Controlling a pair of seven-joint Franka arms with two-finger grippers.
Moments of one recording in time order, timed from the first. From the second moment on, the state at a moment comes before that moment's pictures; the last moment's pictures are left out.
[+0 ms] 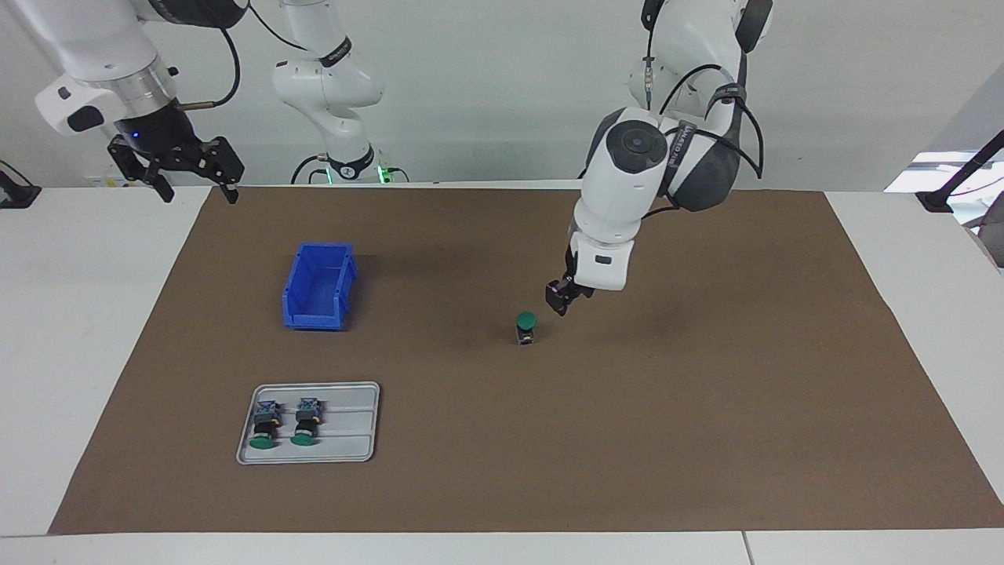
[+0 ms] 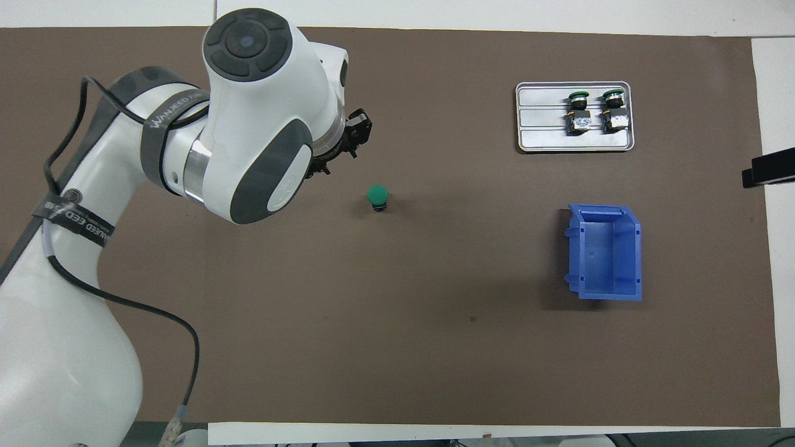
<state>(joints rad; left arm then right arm) -0.57 0.39 -0.06 -1.40 -0.05 1.83 -1.03 -0.01 -0.08 -0.08 -1.60 -0.03 1.53 -0.06</state>
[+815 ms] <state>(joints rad) -0.62 0.53 -0.09 -1.41 -0.04 1.92 -0.96 -0.01 -0.08 -0.08 -1.60 -0.03 1.53 -0.06</state>
